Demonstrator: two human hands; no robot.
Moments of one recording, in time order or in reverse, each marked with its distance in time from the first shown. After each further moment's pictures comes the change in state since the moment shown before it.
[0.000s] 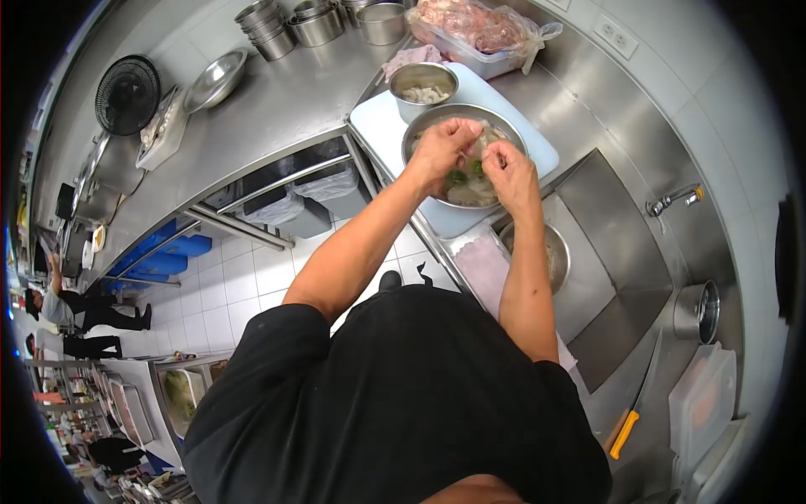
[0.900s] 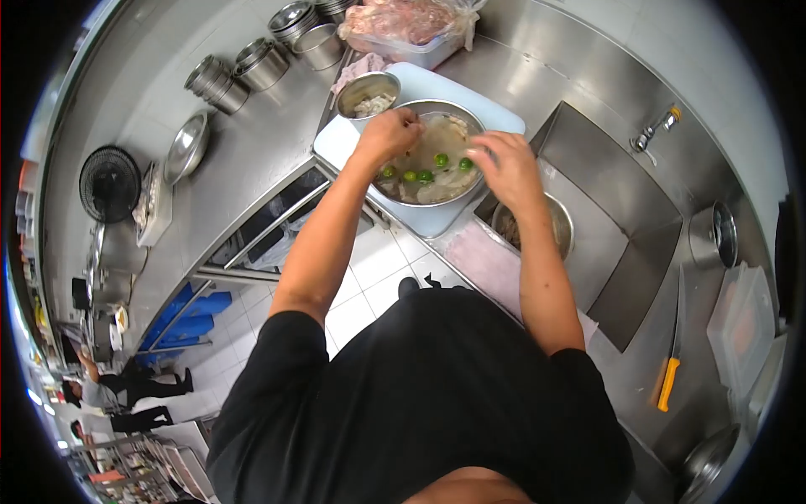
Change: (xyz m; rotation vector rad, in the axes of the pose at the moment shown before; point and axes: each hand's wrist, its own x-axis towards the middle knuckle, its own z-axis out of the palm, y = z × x) left_hand 0.042 0.043 -0.008 1.397 -0.160 0.009; right_hand -0.024 0.023 -0.040 -0.389 0.231 -0.211
